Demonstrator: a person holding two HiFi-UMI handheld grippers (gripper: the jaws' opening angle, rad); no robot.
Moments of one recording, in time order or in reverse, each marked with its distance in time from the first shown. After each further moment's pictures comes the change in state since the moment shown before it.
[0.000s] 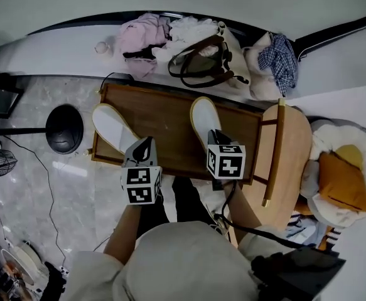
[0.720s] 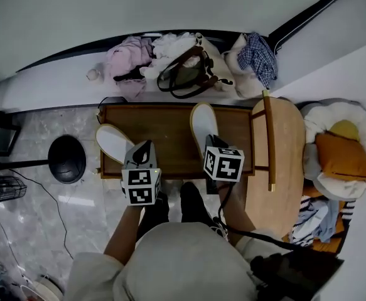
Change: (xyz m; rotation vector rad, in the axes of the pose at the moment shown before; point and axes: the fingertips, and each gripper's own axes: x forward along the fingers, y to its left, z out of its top) left arm -0.011 0.007 0.031 0.154 -0.050 -0.111; right arm -0.040 0.012 0.004 0.247 -0.102 -0.115
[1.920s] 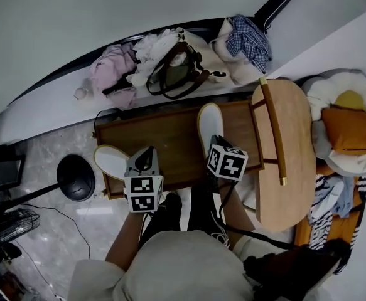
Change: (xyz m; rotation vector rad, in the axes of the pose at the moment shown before) left arm 0.038 -0.005 0.000 0.137 0.083 -0.121; right arm 0.031 -0.038 -0.022 0.268 0.009 -0.122
